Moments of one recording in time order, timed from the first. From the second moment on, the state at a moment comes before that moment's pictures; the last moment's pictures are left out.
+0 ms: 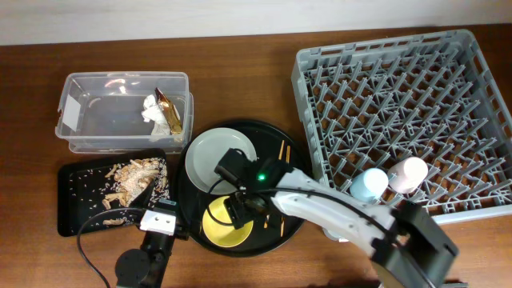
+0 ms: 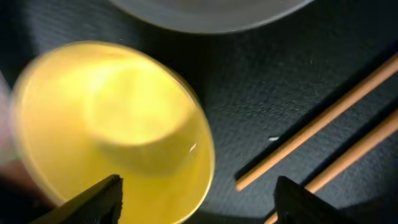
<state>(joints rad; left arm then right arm) -0.20 0.01 0.01 -0.08 0.03 0.11 0.89 1.78 1.25 -0.87 -0.11 0.50</state>
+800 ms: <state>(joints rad) -0.20 0.01 0.01 -0.08 0.03 0.11 0.80 1.70 1.33 -1.07 0.03 0.50</state>
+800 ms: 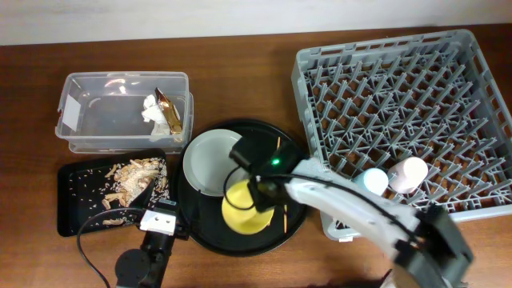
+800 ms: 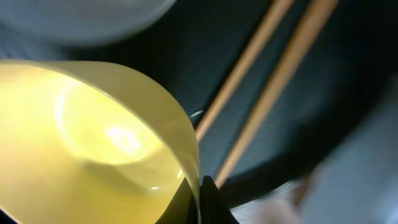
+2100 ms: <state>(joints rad) -0.20 0.01 0.01 -0.08 0.03 0.11 0.21 1.88 1.38 -0.71 1.27 0.10</state>
